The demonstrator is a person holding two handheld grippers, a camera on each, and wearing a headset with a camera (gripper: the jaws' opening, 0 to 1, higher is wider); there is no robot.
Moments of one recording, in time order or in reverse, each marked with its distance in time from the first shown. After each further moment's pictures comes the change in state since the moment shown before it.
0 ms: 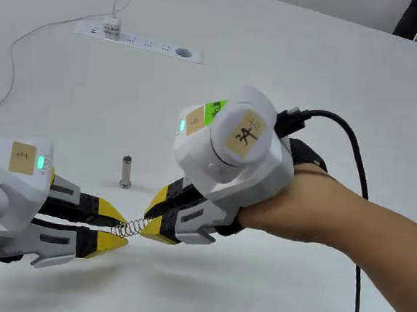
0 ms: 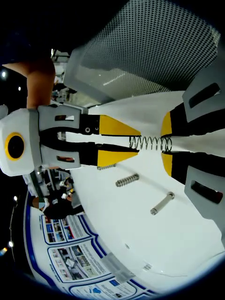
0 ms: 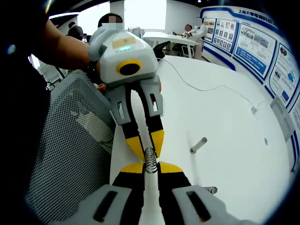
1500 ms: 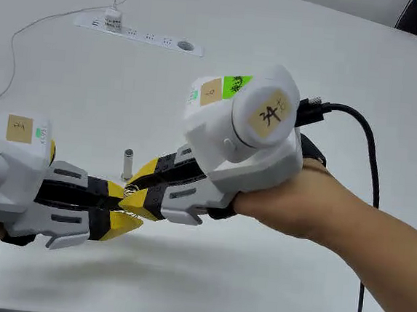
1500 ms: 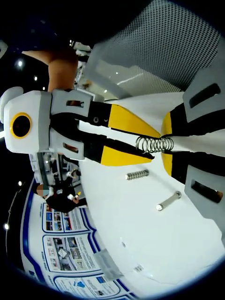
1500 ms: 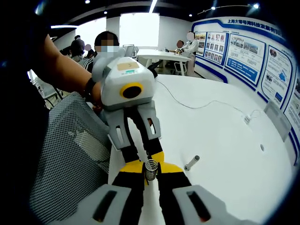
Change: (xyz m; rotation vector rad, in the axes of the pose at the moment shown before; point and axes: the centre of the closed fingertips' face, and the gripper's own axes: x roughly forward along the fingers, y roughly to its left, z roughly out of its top) left arm 0.002 0.010 0.021 -0.119 -0.114 0.022; right arm -0.004 -0.011 0.029 0.033 -0.168 -0.053
